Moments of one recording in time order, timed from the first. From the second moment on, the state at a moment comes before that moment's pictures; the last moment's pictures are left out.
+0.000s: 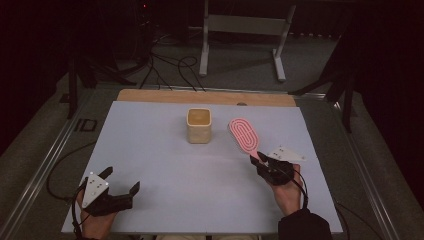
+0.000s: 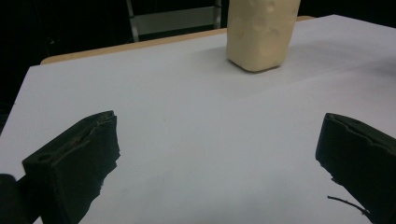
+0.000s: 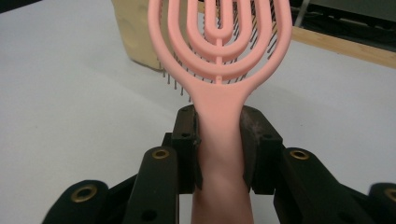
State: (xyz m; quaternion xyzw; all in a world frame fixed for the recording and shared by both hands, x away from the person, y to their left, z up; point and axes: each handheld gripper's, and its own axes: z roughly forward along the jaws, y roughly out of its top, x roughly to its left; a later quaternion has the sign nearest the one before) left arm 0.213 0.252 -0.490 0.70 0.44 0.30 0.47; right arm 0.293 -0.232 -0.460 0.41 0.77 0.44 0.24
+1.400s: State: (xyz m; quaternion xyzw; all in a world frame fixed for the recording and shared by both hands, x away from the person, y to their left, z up) left arm 0.270 0.154 -0.436 0.74 0.37 0.23 0.50; right arm 0.280 -0.226 -0.442 0.39 0.75 0.48 0.25
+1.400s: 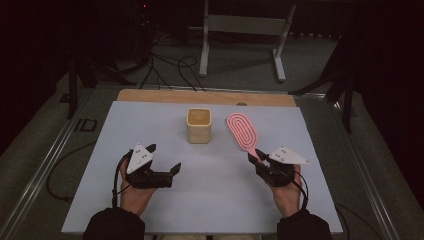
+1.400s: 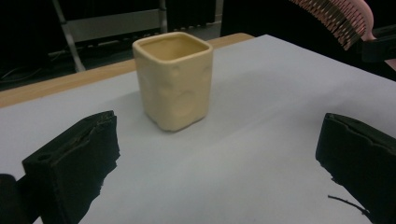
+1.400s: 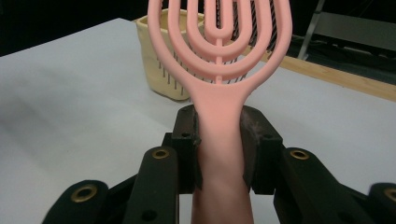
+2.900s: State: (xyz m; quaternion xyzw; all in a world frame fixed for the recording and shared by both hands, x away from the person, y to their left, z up) left arm 0.304 0.109 -0.429 0.76 0.35 0.16 0.53; right arm 0.278 -0.215 -0.443 0.38 0.75 0.48 0.24
